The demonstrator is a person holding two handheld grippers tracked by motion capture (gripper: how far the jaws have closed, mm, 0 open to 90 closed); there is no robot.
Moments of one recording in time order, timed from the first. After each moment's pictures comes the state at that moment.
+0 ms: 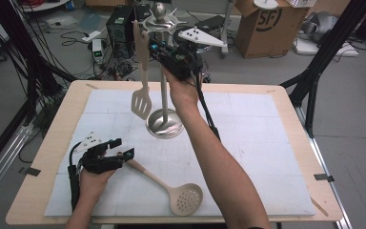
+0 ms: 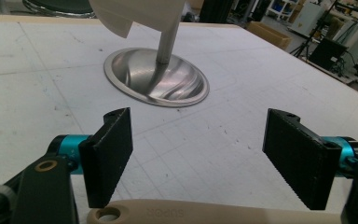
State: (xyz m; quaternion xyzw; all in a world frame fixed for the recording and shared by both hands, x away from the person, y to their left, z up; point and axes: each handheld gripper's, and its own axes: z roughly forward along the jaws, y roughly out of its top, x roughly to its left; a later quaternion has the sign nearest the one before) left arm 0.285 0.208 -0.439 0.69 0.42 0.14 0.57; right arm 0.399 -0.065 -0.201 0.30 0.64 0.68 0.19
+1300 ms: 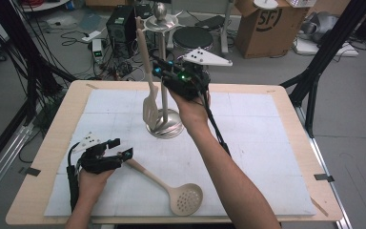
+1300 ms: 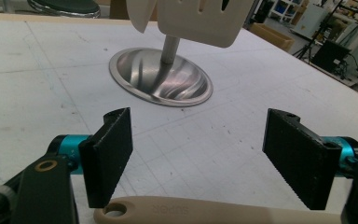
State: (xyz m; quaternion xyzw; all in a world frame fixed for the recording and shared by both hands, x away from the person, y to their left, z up) left arm 0.285 0.212 -0.440 0.69 0.42 0.14 0.57; right arm 0.366 -0.085 -0.230 0.28 0.68 0.66 0.17
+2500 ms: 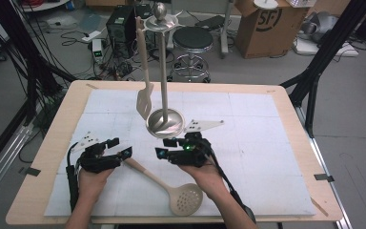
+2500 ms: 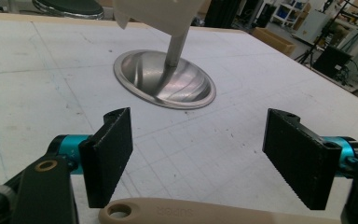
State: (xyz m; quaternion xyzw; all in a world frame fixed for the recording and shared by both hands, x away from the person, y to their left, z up) left arm 0.286 0.214 -0.440 0.68 0.43 0.14 0.58; right arm 0.289 -0.103 -0.358 0.29 0.80 0.53 -0.04
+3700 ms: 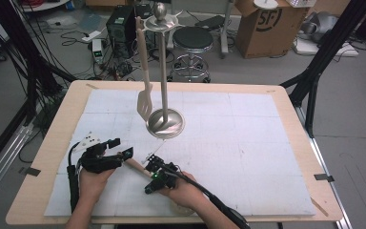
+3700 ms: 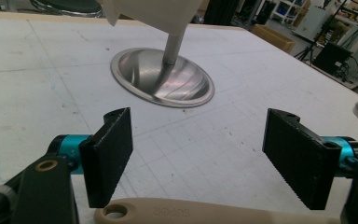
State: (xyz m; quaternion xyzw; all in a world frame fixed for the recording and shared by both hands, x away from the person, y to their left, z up) left arm 0.285 0.211 -0.440 0.68 0.43 0.14 0.57; right arm 0.282 -0.026 -0.438 0.29 0.92 0.24 -0.15
